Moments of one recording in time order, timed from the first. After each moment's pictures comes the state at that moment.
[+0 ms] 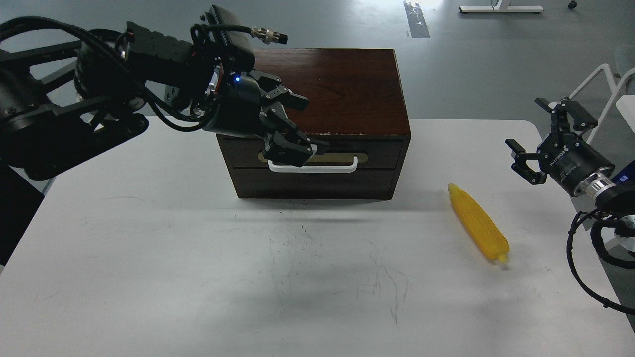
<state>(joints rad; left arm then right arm) -1.38 0.56 -0.21 -1.39 1.92 -0.49 -0.49 0.73 -0.72 0.21 0.80 0.12 0.49 0.49</state>
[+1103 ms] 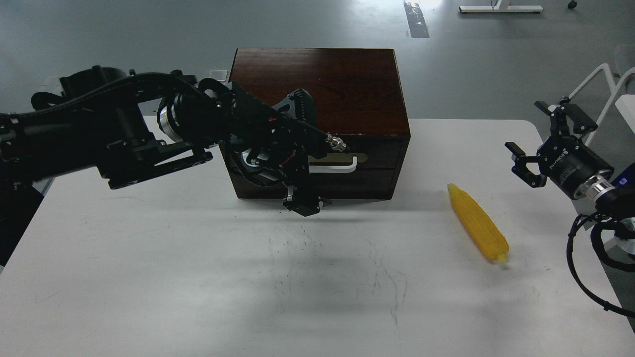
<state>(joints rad) -1.40 0.33 0.00 -1.22 2.16 -0.49 -0.49 0.73 -0.72 0.21 0.80 0.12 0.49 0.49</state>
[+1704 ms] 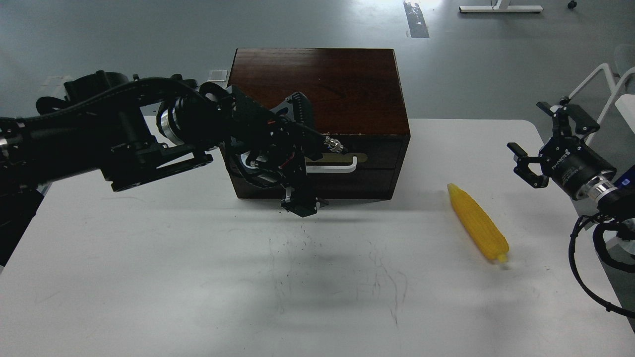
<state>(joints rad) -1.39 0.32 0.00 -1.20 2.17 -0.49 -0.49 0.72 -0.73 0.21 0.80 0.12 0.49 0.49</state>
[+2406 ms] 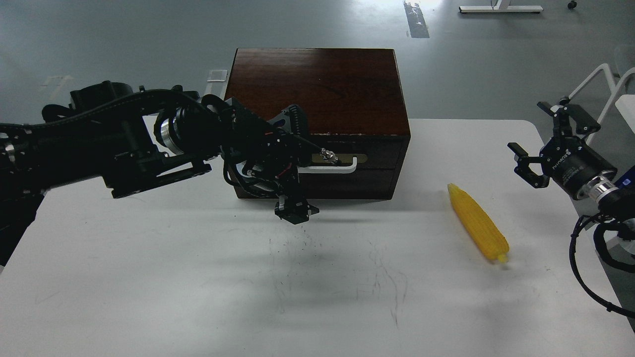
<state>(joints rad) -1.38 0.32 0.05 -1.20 2.17 -0.49 -0.49 0.72 -0.73 0.21 0.80 0.12 0.49 0.49</state>
